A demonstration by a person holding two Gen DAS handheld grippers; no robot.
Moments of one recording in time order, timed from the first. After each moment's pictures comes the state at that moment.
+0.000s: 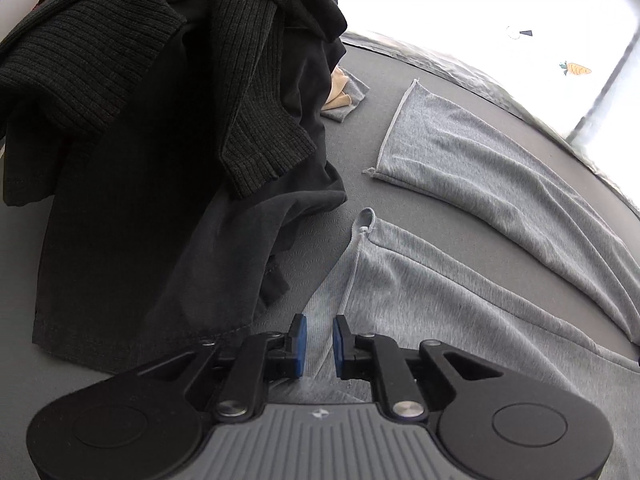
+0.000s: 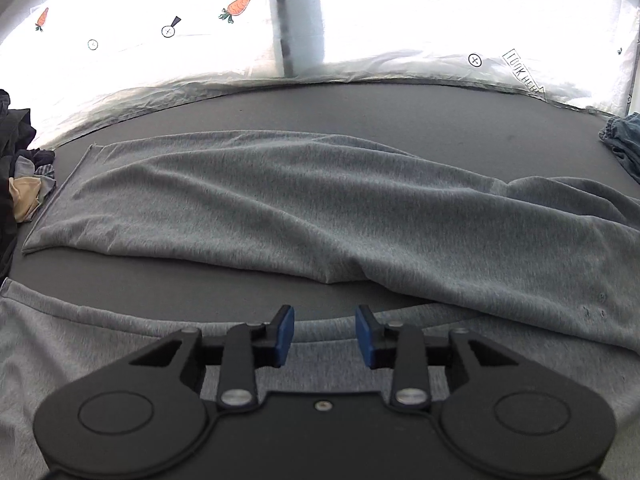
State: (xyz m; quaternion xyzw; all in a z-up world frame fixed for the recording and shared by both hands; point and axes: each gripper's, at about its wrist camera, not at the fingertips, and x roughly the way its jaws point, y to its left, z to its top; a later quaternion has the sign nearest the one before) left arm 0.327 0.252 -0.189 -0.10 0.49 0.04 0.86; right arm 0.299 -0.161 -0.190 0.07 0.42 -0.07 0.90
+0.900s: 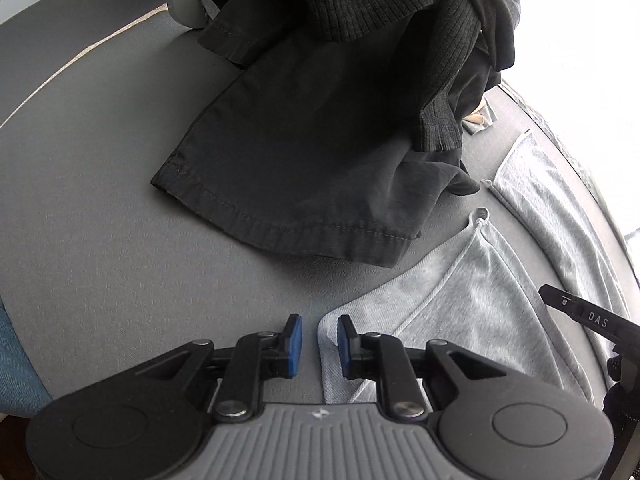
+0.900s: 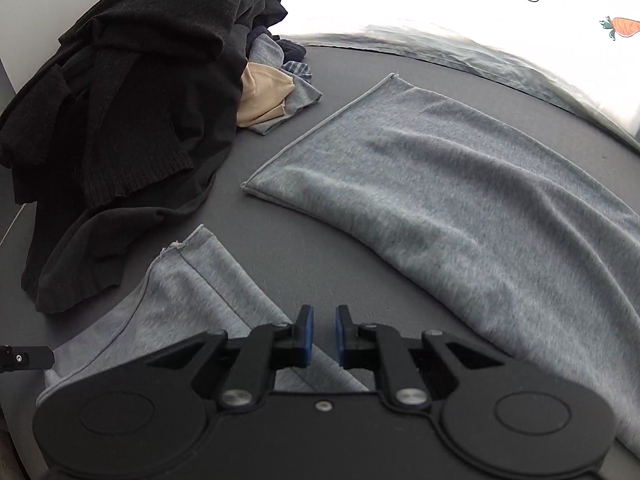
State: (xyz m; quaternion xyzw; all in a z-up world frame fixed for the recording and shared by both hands) left arm 0.253 0.310 -0.192 -0.26 0.49 0.16 0.82; right arm 0.414 0.059 -0.201 -0.04 0.45 0.23 0.86
